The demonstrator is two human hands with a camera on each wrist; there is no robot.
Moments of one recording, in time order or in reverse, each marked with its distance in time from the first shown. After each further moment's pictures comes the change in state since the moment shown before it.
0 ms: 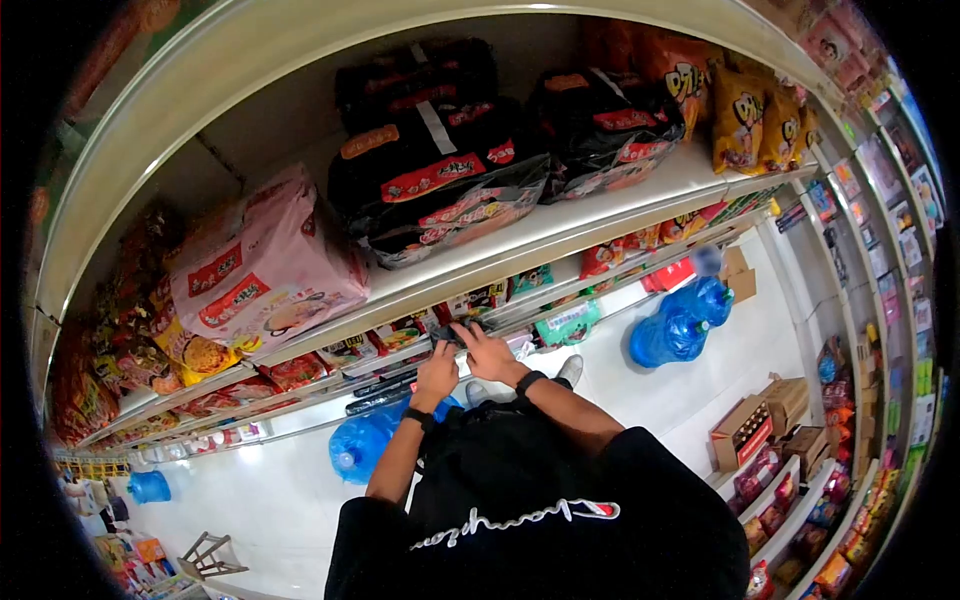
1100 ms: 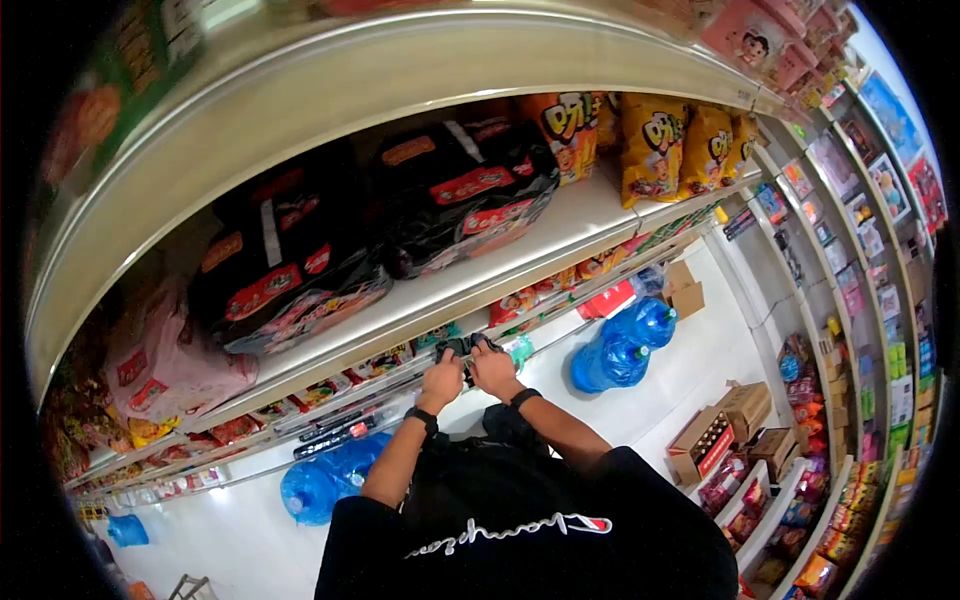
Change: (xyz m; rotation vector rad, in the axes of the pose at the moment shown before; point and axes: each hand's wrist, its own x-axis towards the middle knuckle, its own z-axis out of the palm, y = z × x) left_hand 0.139 0.155 0.088 0.035 -0.094 0.151; right_hand -0.052 0.164 -0.105 -0.308 0.105 0.218
